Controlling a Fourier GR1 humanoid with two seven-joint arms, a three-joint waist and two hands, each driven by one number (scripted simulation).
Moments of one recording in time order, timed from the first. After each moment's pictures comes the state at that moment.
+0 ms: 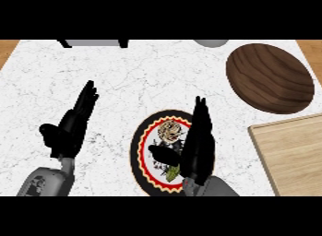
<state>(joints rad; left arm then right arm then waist) -0.16 0.21 -0.20 -1.49 0.12 0.21 0.03 -0.33 -0.01 0.70 -1.49 0.97 -0.74 1.15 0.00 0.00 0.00</state>
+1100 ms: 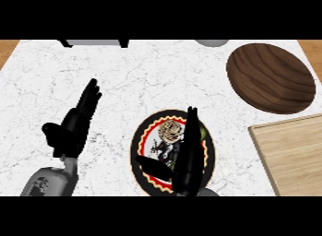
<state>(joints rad) -0.17 0.17 -0.19 -1.54 0.06 0.20 0.08 -0.30 -0.01 0.82 -1.46 0.89 -0.99 1.09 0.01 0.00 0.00</state>
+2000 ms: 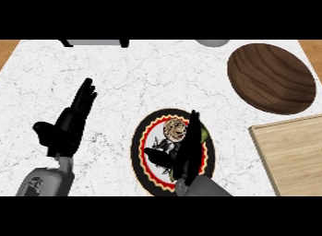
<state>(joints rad) -0.16 0.16 -0.13 -1.54 0.06 0.15 0.08 -0.39 0.00 0.84 -1.16 0.65 -1.16 1.04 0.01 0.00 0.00</state>
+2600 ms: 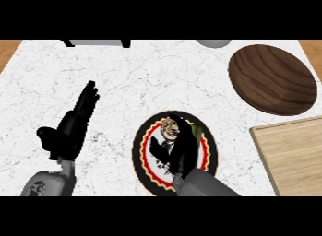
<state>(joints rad) -0.13 0.13 -0.13 -1.56 0.02 0.13 0.08 -0.49 0.00 0.90 -1.04 0.46 -1.14 0.92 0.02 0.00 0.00</state>
